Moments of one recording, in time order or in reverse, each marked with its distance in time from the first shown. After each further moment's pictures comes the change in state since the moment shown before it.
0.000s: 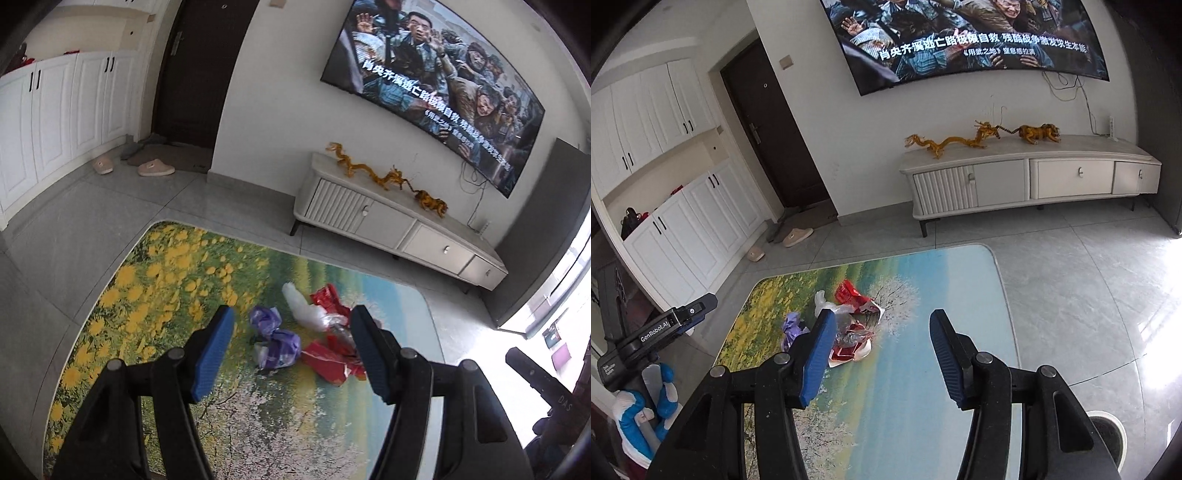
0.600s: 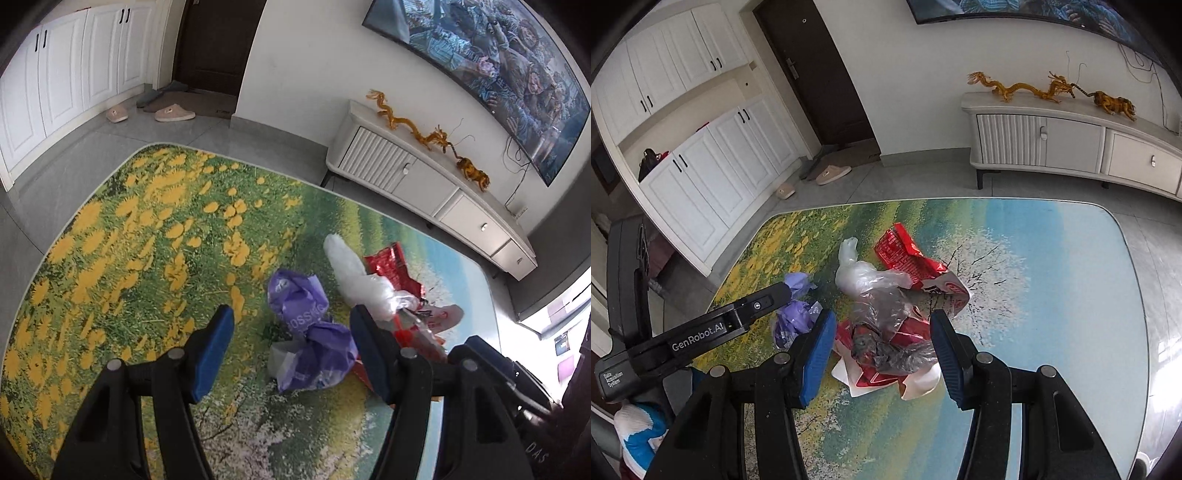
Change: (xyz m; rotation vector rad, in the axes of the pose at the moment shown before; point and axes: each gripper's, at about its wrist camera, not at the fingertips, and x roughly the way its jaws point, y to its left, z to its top) left arm 0.128 0.021 -0.024 -0.062 0.173 0.091; right arm 0.165 0.049 -0.027 -0.135 0.215 0.134
